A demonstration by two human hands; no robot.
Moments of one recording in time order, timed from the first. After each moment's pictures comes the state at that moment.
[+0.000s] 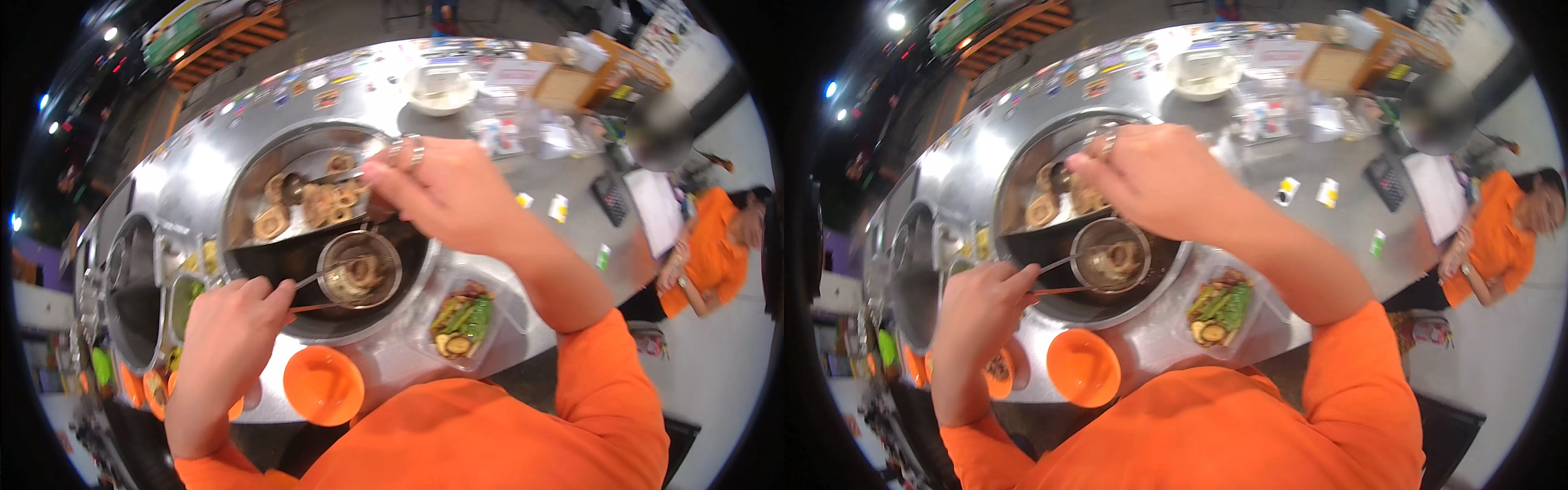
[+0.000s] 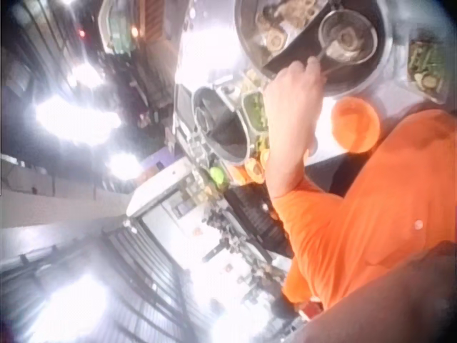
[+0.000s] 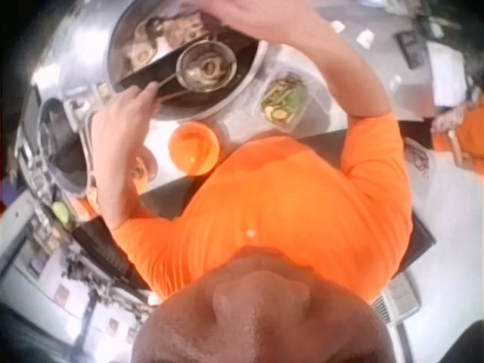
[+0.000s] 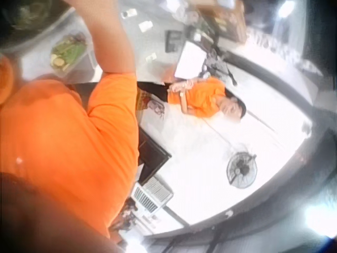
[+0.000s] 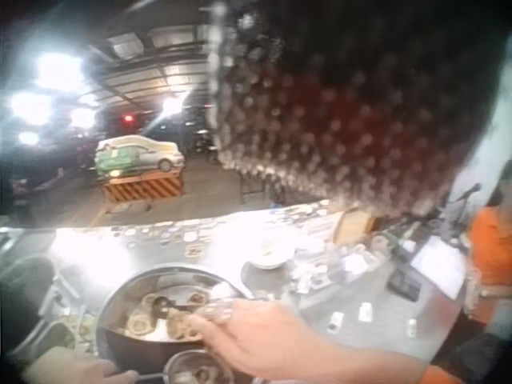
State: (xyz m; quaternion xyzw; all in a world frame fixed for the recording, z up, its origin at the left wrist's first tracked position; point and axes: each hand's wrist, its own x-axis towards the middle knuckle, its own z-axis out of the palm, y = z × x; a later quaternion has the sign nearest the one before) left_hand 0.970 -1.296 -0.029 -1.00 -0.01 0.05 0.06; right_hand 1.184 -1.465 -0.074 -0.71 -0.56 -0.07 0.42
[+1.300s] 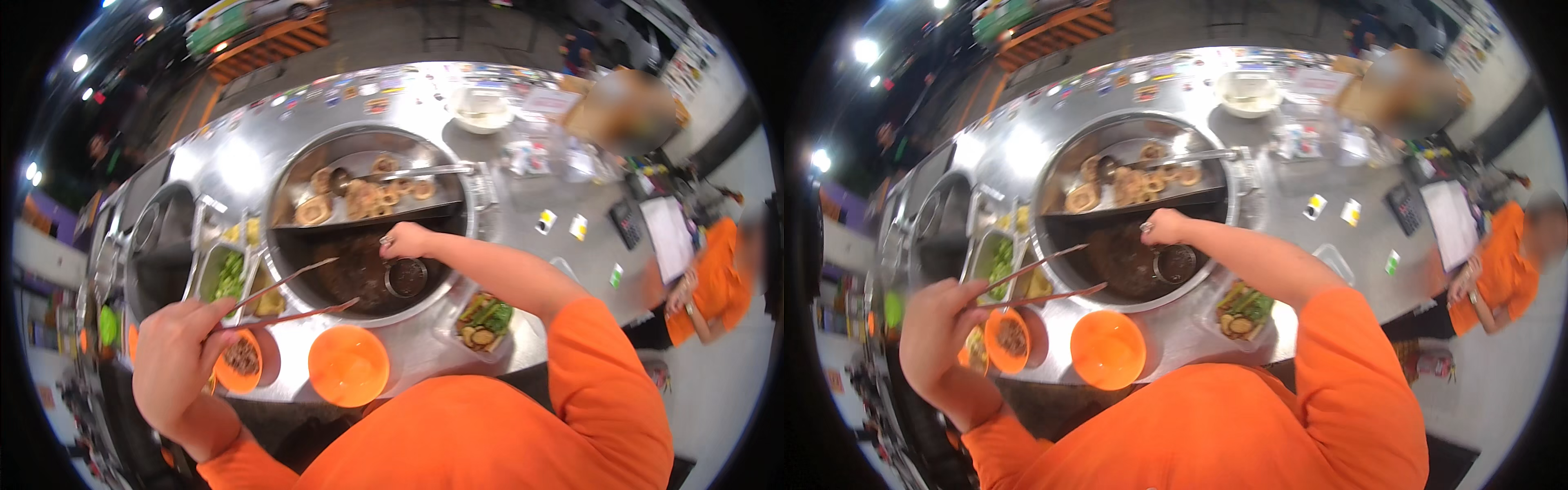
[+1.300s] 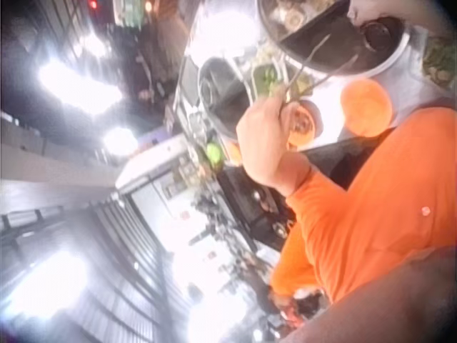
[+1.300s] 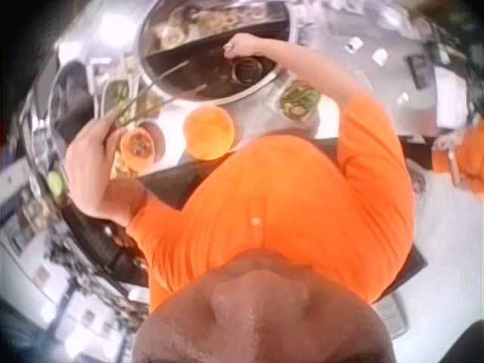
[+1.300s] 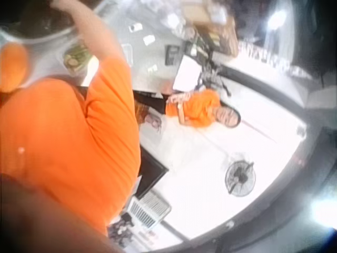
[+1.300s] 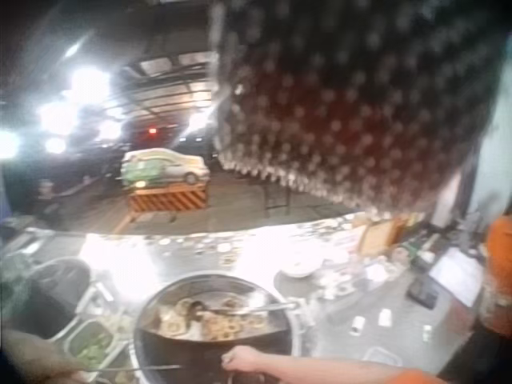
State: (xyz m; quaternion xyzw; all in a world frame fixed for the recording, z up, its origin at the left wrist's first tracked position) left_hand 0.846 -1.257 0.024 -0.99 -0.14 -0.02 -0.02; right_hand 1.181 -1.355 -0.347 -0.74 -0.47 0.37 0.30
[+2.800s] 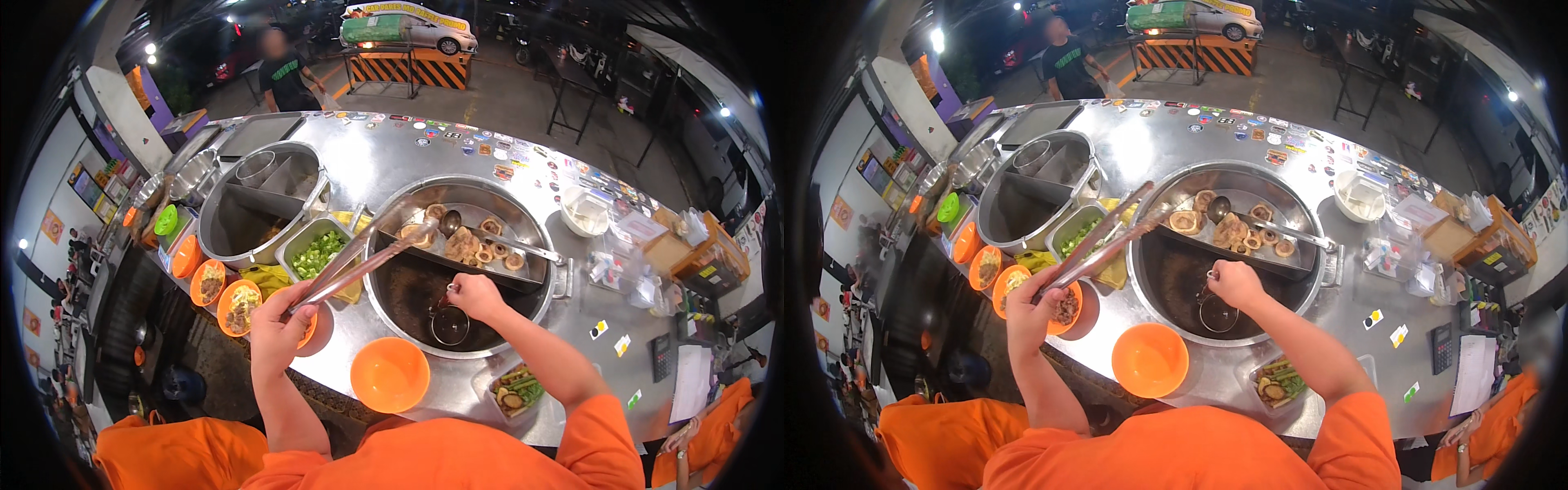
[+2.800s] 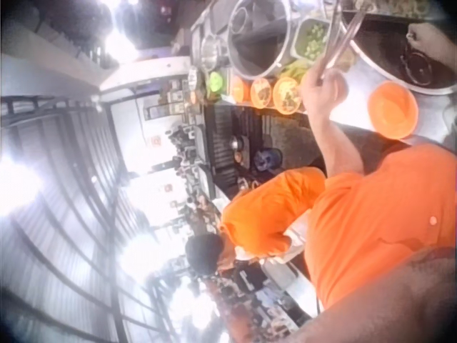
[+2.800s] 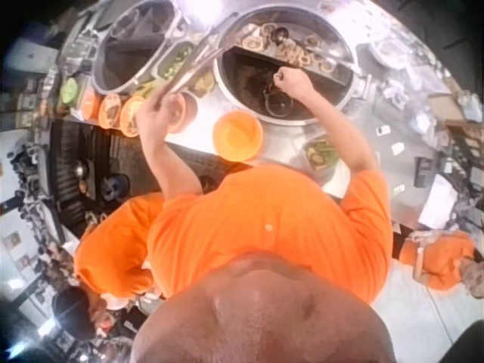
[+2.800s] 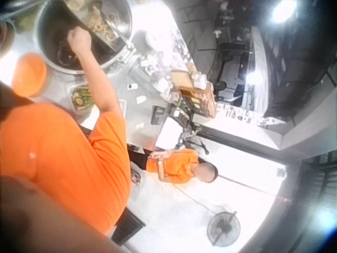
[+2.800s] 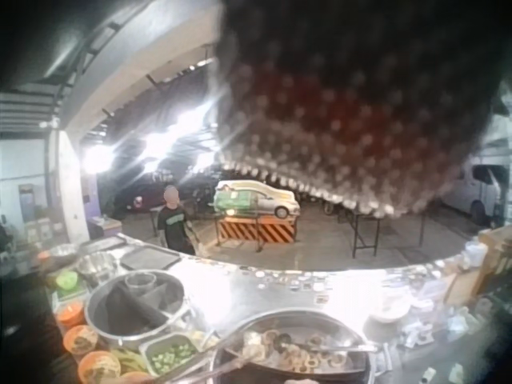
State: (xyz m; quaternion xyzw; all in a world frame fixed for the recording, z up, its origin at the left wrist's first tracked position) left_hand 0.760 -1.267 -0.094 -0.72 -0.38 -0.40 -0.42; right_hand 1.109 -1.347 -0.237 -0.78 -0.56 0.19 0.21
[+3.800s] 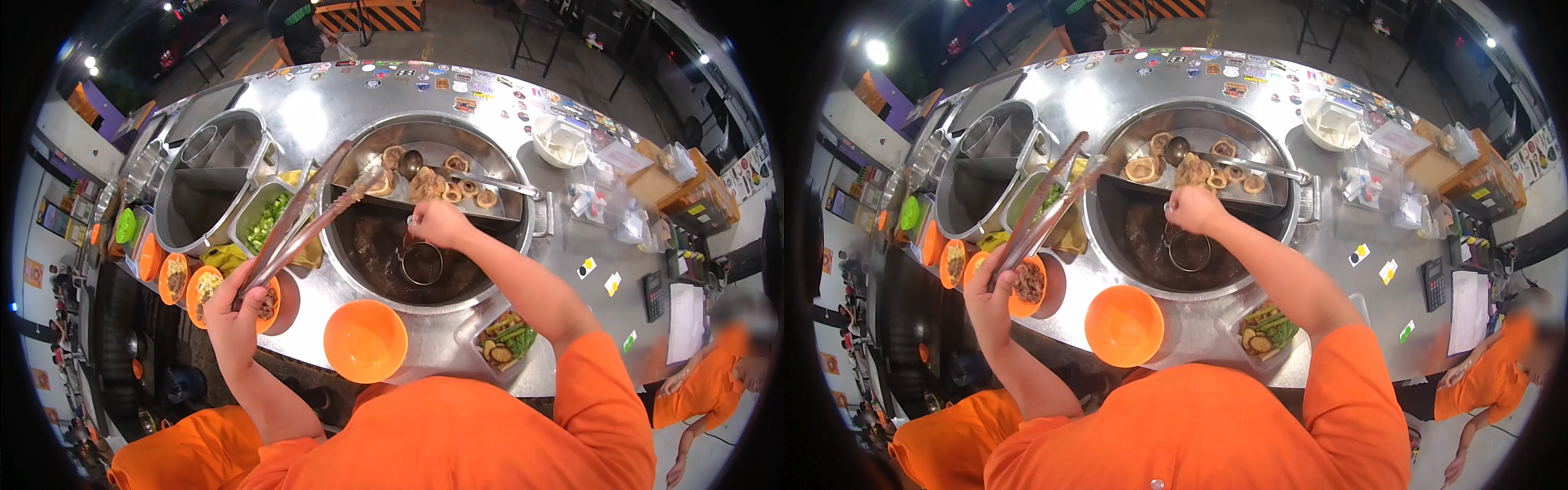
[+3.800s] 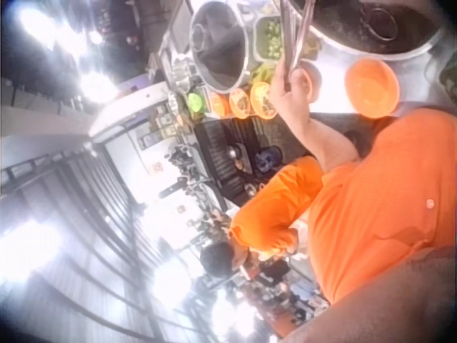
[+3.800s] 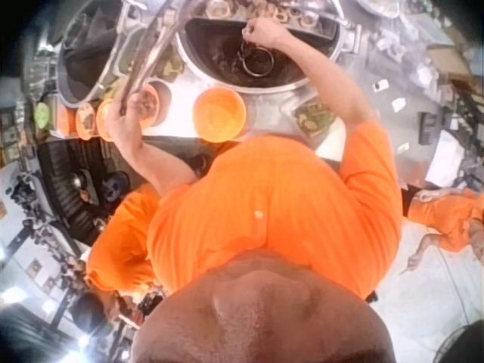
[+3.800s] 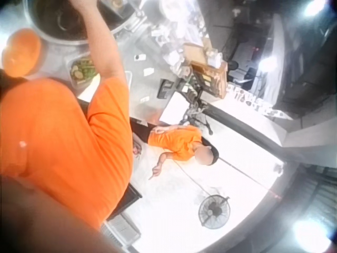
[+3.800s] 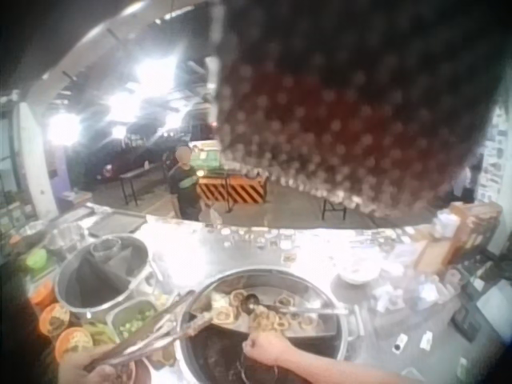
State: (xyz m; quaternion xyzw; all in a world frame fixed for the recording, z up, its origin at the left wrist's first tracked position) left_hand 0.767 -1.265 -0.110 -0.72 -0.38 -0.39 -0.42; right_hand 1.134 -1.312 -0.247 -0.75 -0.56 0.24 0.23
